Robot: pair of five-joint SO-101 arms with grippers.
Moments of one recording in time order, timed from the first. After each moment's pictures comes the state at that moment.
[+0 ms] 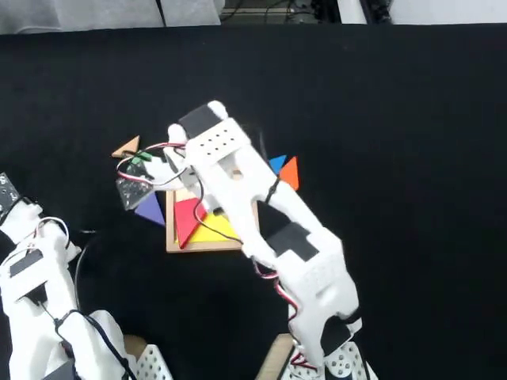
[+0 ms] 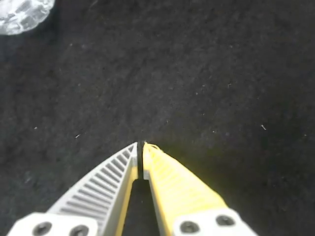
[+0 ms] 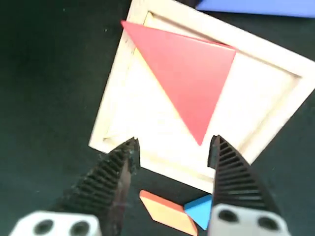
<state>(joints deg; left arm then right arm) -41.4 -36.4 75.2 26.0 1.6 -36.0 31.1 -26.6 98.9 79.1</state>
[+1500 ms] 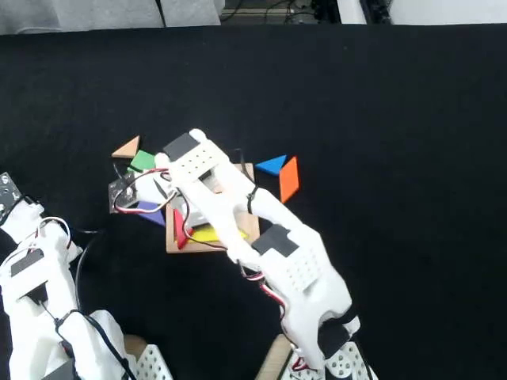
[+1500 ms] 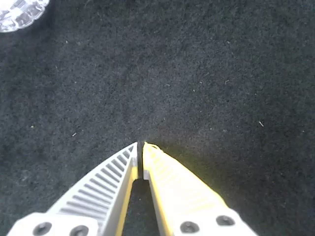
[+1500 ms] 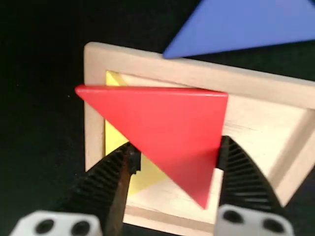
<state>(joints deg) -41.0 -36.4 75.2 26.4 1.6 -40.3 39.5 -19.6 84.5 62.1</state>
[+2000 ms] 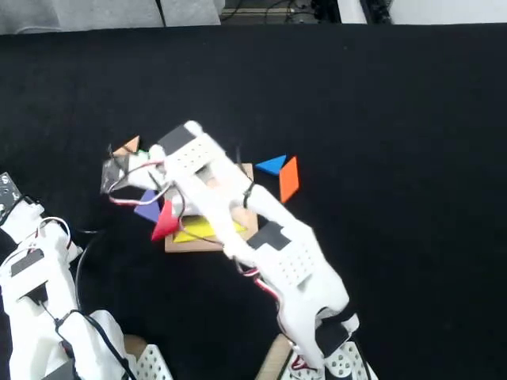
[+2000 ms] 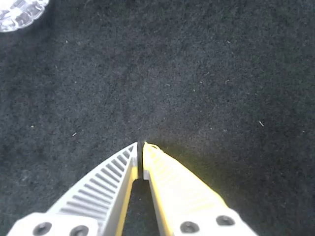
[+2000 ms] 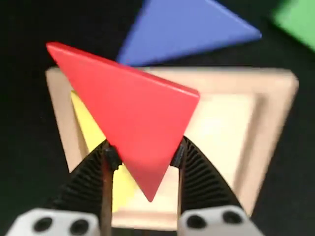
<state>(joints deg) -41.0 -36.4 75.2 26.4 1.6 -39.5 41.5 -29.4 87.3 51.3</state>
